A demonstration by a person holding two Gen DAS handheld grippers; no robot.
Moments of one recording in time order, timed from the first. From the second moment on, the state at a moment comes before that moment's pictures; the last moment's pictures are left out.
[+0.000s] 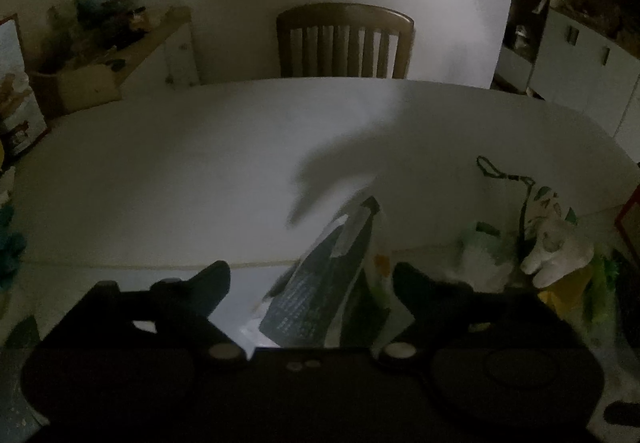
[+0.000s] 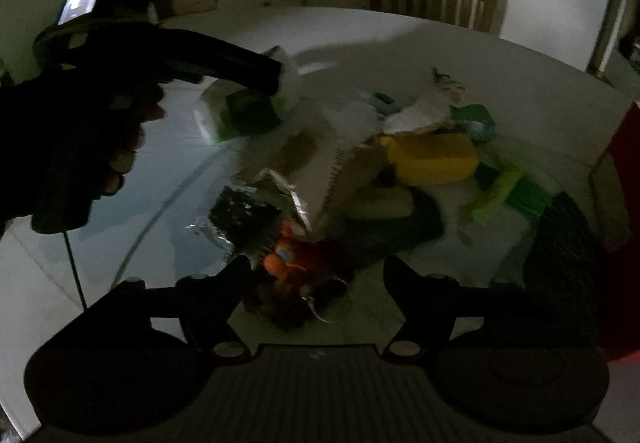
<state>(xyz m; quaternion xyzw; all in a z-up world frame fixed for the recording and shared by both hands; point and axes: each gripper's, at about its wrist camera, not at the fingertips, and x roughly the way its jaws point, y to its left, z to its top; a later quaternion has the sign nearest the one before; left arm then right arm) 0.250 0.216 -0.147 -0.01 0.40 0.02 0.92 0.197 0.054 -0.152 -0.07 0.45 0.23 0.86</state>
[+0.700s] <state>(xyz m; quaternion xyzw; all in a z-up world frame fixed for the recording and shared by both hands) 0.260 0.223 -0.157 0.00 0.41 0.00 0.91 0.211 0.065 -0.165 -0.05 0.47 0.21 0.85</state>
